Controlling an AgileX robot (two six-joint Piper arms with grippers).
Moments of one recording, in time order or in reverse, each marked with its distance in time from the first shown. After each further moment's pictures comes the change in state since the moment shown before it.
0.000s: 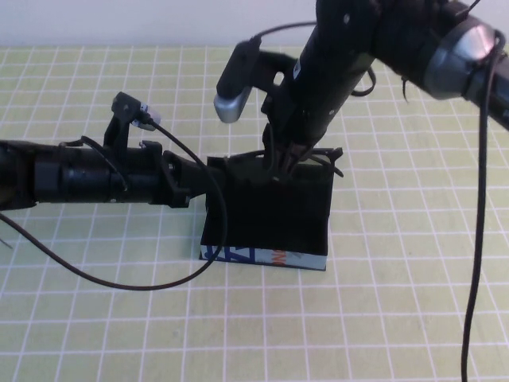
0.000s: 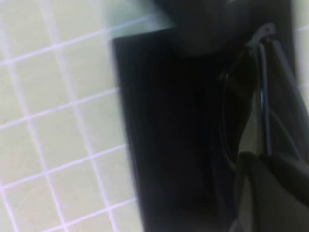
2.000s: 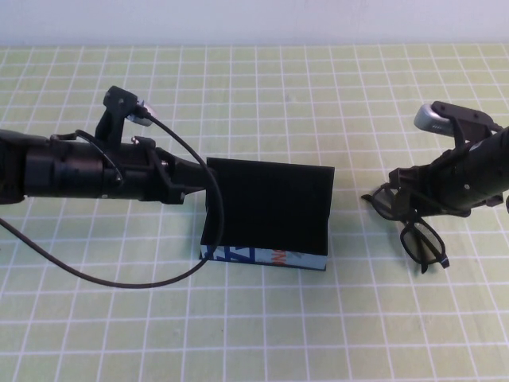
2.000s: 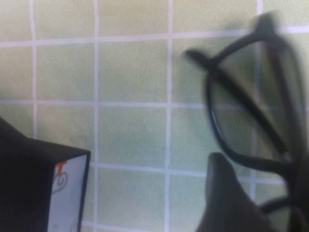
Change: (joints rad) right arm -0.420 -0.270 0.899 0.347 -0.663 0.516; left arm 0.000 -0.063 0.002 0.094 -0.063 -0.101
